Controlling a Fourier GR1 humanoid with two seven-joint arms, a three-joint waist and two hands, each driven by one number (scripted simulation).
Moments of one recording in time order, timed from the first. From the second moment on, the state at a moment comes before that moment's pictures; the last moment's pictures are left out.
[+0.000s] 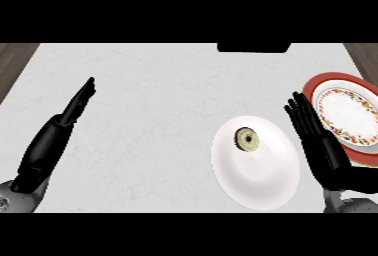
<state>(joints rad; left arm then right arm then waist) -0.19 0.62 -0.35 -1.62 0.13 0.21 -0.18 -0.07 -0.42 0.28 -1.64 -0.37 -0.17 -0.16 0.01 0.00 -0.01</state>
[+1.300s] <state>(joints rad) -0.02 0.31 -0.32 -1.41 0.36 0.25 0.14 0.12 -0.56 0.07 -1.72 0.04 -0.53 -0.07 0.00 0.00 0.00</state>
